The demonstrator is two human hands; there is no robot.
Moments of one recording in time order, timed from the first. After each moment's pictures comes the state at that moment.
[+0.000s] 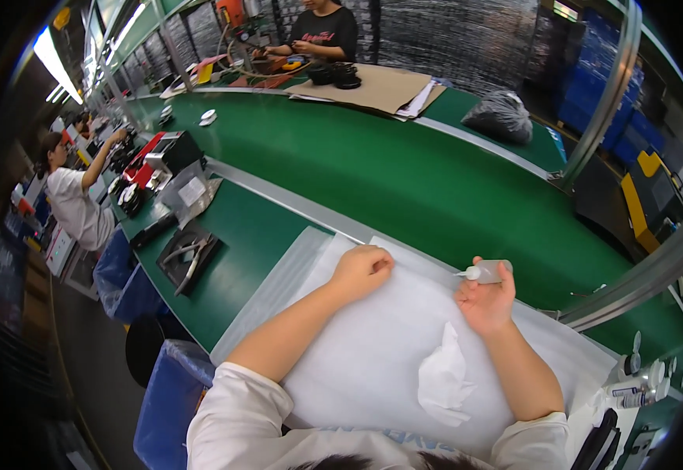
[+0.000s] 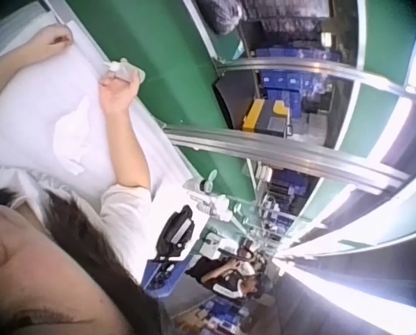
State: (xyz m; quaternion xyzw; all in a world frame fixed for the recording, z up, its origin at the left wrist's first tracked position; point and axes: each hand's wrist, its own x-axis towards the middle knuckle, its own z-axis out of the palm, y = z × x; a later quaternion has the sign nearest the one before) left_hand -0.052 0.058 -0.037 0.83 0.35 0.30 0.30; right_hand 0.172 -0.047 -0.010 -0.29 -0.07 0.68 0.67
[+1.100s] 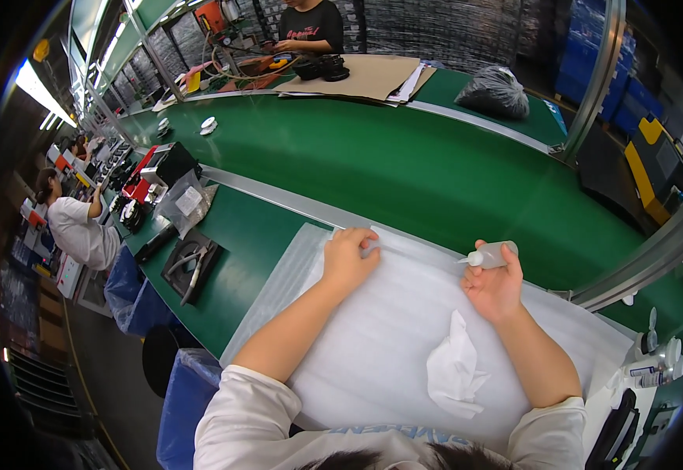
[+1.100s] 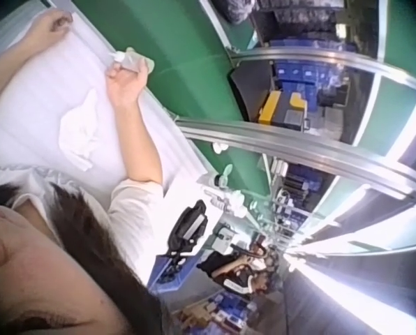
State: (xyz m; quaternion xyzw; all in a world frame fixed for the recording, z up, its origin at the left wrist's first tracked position) left_hand -0.057 0.057 -0.033 0.79 0.47 0.34 0.20; right_hand 0.177 -0.050 -0.015 -0.27 -0.11 0.69 0.66
